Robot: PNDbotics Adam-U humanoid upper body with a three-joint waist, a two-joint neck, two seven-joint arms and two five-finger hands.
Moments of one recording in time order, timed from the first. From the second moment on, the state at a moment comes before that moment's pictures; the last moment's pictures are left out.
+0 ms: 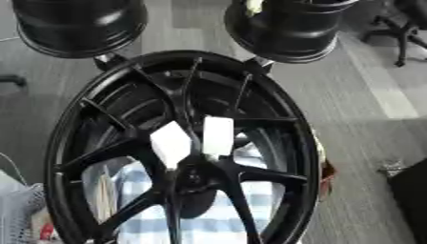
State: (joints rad) left arm -0.17 0.64 0.12 -1.98 0.07 -0.17 0.47; right arm -1.13 -0.80 0.26 -1.31 0.00 0.17 0.69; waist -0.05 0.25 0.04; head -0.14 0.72
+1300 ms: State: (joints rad) left arm -0.17 0.64 0.12 -1.98 0.06 -0.18 0.48; right arm -0.93 -1.03 -0.13 -0.84 0.37 0.35 0.29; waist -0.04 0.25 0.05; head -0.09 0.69
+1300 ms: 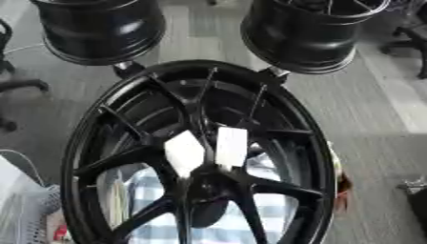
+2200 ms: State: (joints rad) left arm -0.17 0.64 0.12 -1.98 0.06 -0.17 0.48; right arm -0.95 -0.98 -0.13 -0.91 0.36 0.29 0.14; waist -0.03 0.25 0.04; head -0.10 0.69
